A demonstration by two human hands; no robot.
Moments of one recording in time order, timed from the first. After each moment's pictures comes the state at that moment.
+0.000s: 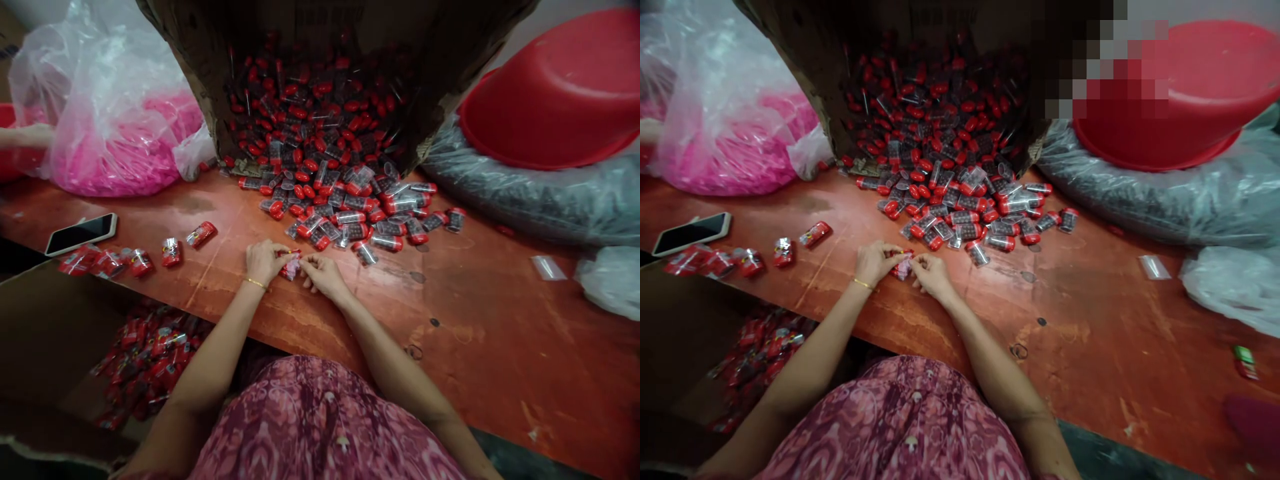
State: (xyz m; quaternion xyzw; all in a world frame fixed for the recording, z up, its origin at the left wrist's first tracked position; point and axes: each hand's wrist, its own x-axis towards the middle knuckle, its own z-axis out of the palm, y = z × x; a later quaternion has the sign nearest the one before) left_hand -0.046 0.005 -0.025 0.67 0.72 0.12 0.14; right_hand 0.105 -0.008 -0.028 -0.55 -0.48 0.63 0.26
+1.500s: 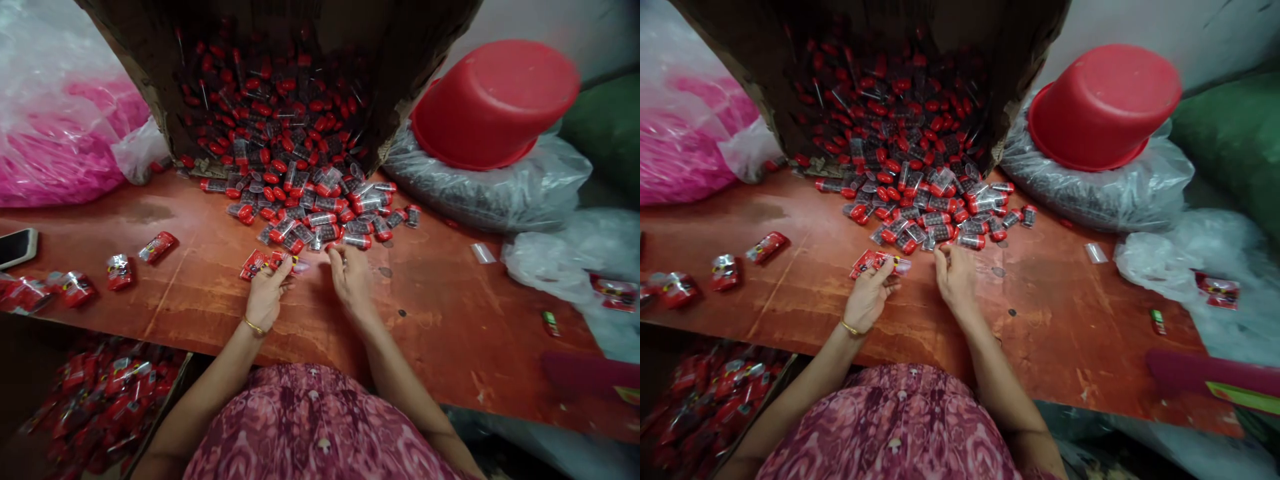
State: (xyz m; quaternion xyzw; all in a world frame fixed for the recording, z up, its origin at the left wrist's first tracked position) left_hand 0.034 -0.031 0.007 0.12 0.54 0.53 0.65; right_hand 0.182 -0.013 -0.029 -0.64 -0.64 0.16 0.39
